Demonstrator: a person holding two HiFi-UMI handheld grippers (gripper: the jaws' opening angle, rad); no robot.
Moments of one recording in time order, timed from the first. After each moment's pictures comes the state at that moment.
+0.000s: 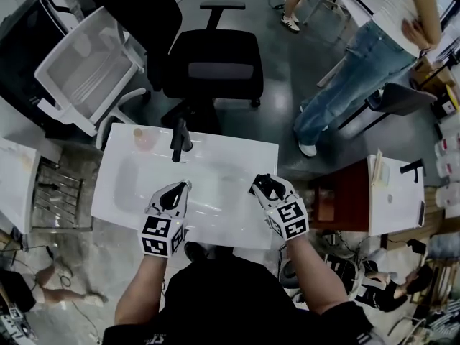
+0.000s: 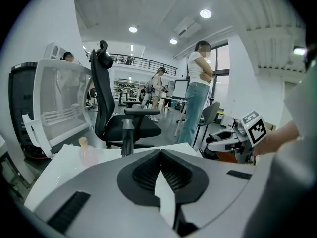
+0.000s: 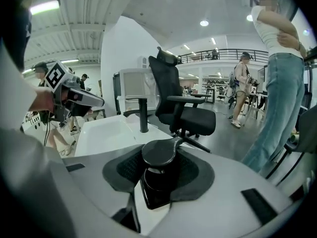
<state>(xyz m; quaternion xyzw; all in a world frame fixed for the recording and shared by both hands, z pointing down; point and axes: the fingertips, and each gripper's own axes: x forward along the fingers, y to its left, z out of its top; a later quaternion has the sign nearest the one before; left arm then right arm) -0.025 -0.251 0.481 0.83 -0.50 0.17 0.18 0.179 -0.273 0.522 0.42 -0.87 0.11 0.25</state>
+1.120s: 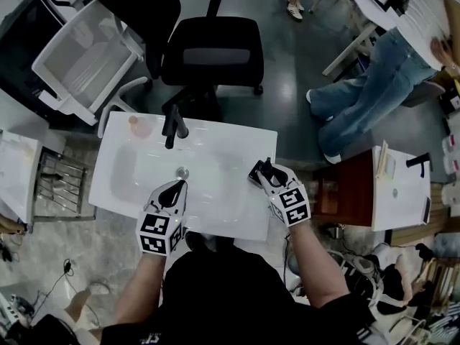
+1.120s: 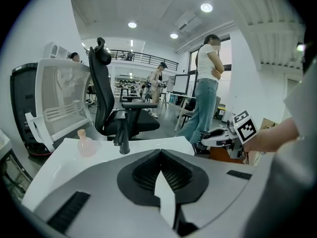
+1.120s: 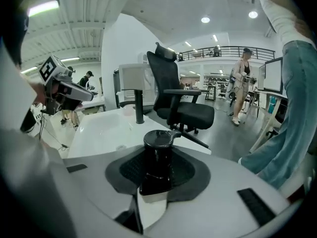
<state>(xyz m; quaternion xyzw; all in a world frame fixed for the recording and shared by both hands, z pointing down) 0.003 -0.226 0.496 0.82 -0.50 0.20 0.19 0.218 -0.282 0.556 0.41 -0.86 0.11 0.27</state>
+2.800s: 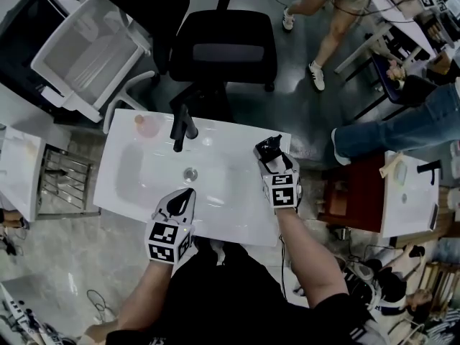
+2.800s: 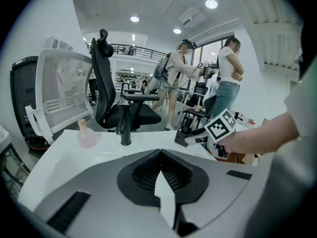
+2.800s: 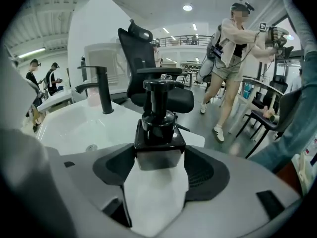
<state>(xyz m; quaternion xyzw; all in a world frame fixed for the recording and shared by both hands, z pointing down) -0.005 -0.227 0.526 0.81 -0.50 0.21 0.21 0.220 -0.351 0.625 0.54 -0.77 0.17 0.31</state>
